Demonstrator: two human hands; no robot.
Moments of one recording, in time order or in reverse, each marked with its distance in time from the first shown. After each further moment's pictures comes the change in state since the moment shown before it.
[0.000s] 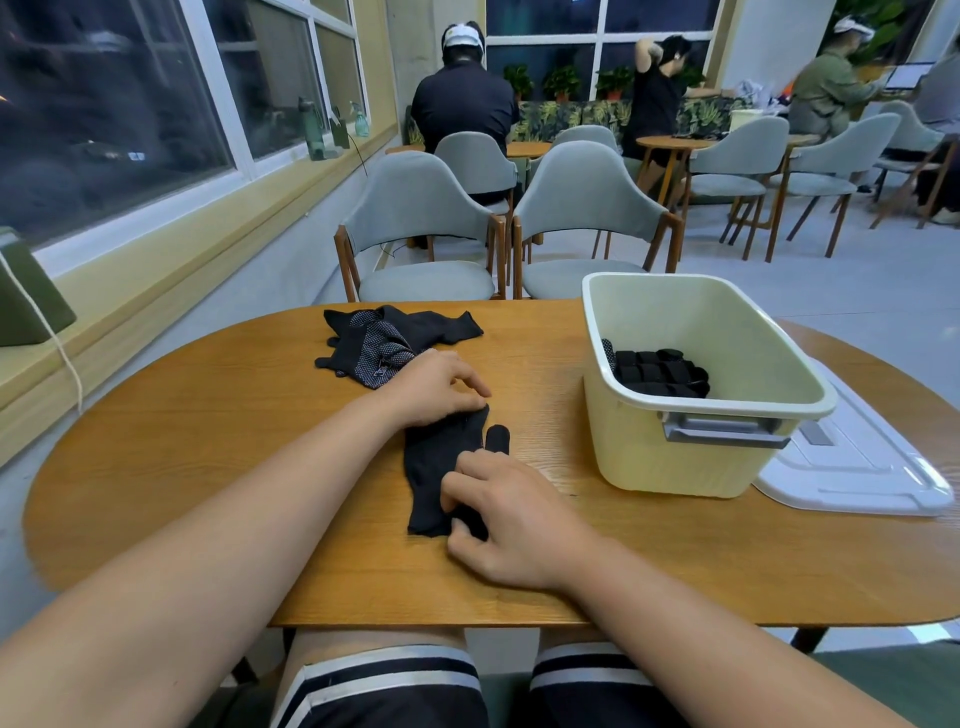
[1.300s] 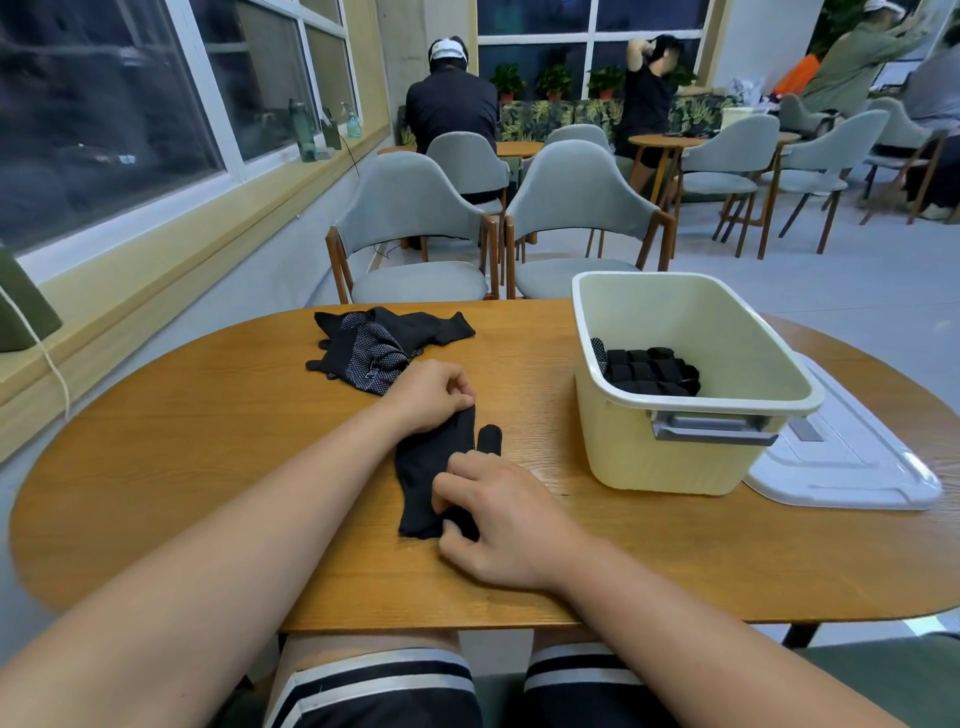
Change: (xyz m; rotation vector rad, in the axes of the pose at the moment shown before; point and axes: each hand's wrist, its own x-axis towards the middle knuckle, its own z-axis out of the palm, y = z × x) left_hand 0.004 0.004 0.019 -0.029 0.089 -0.141; right_hand 0.000 0.003 0.004 0.011 0.015 0.008
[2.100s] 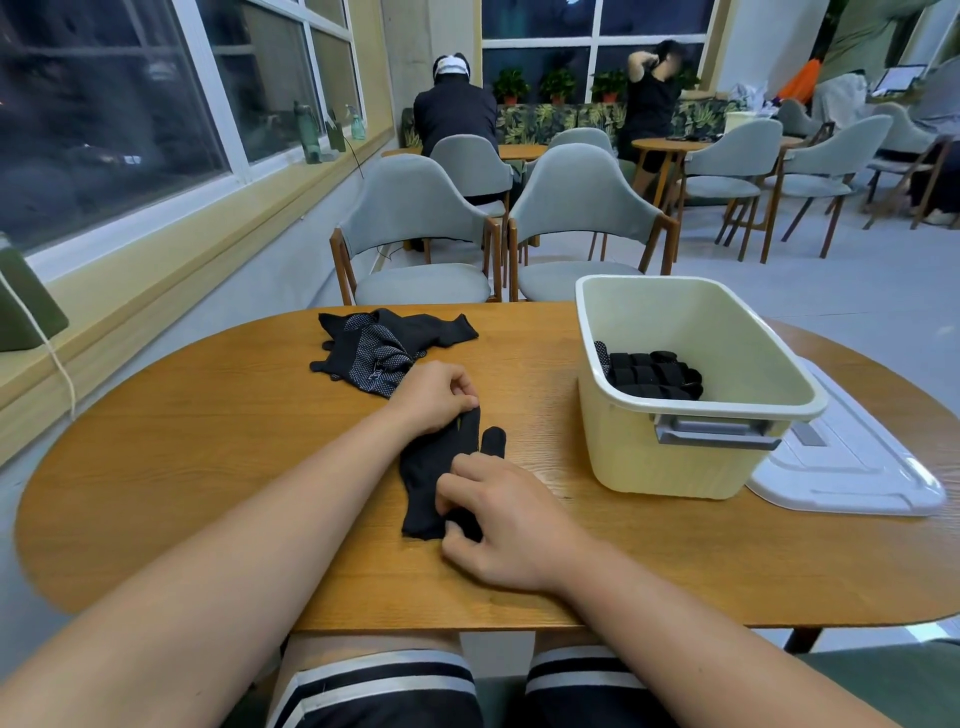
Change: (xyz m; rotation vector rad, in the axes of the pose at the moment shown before) left_hand 0.001 0.002 0.004 -0.041 0.037 -0.062; right_hand 0.000 -0.001 -0.001 0.027 -0.001 0.009
